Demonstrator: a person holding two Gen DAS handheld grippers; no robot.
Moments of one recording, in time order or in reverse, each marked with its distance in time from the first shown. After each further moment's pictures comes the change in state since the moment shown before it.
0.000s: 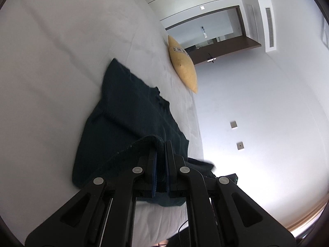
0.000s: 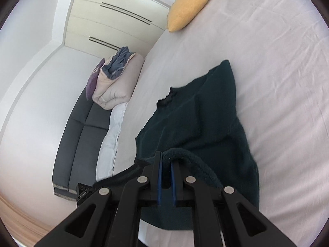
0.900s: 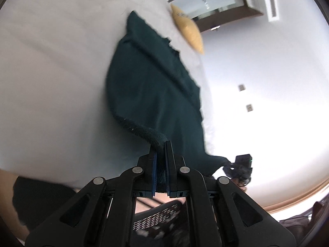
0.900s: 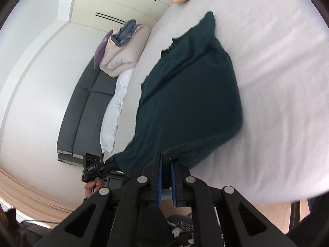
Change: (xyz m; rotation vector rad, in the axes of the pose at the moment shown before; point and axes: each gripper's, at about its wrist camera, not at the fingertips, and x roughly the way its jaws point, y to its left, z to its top) left arm -0.071 0.035 -0.143 0.073 0.190 0.054; right arm -0.083 -0.012 -0.148 -0.044 0.174 0.036
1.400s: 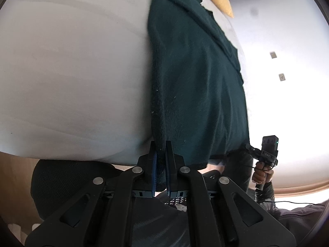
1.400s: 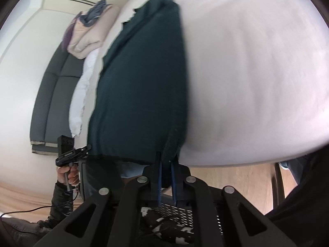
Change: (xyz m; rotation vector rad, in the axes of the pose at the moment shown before) left arm 0.036 0.043 -0.030 0.039 0.242 0.249; right arm 0.012 -0.048 -0.062 0.042 0.152 -0.201
